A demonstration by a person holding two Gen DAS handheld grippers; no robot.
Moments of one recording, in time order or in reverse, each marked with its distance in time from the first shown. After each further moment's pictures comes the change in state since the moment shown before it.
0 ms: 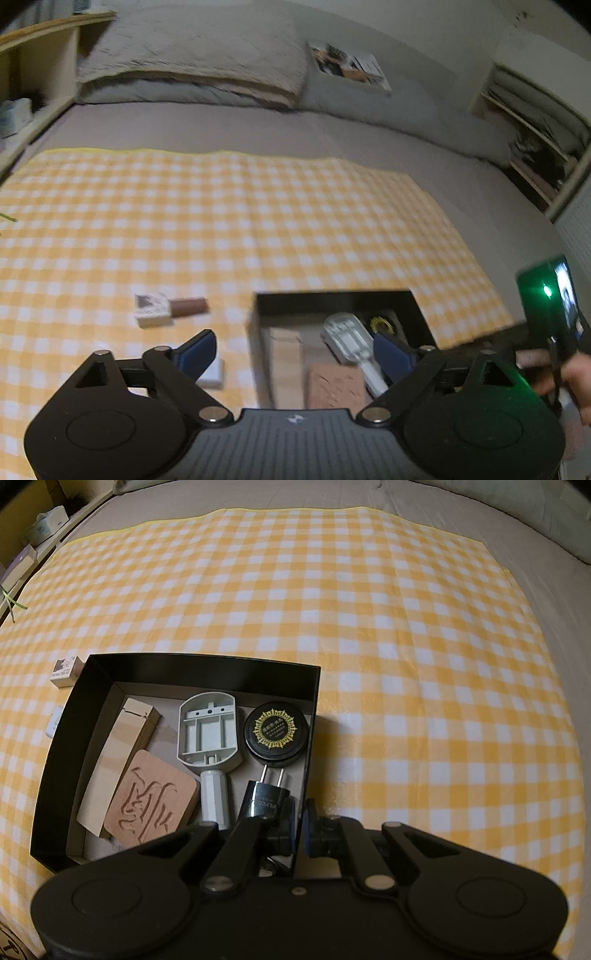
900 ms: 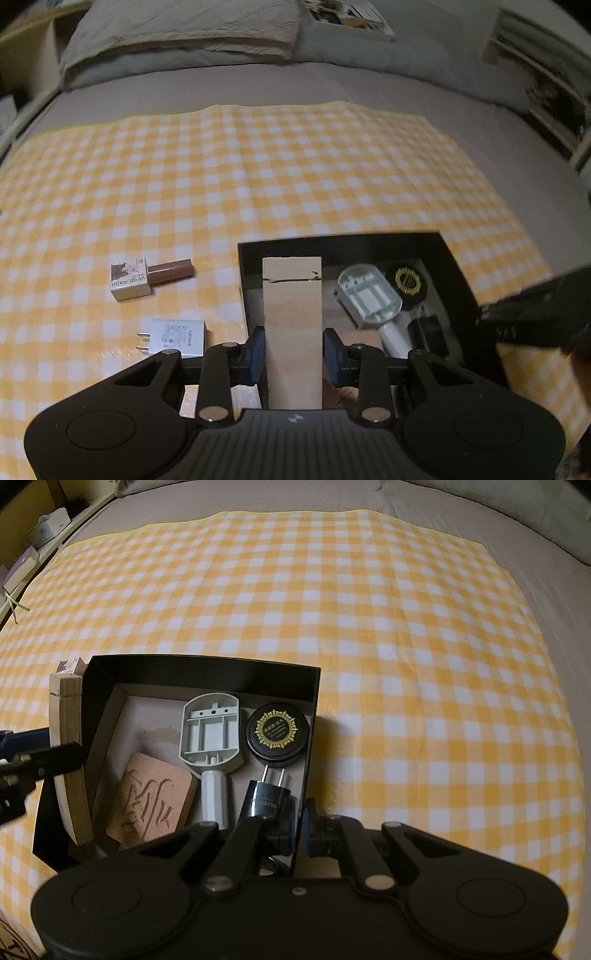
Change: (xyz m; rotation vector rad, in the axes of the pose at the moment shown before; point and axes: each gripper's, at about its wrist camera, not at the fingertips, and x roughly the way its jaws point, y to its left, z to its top) left arm 0.063 -0.021 -0.019 0.090 0.132 0.086; right arm 0.001 -0.002 0.000 -0.004 -0.011 0.007
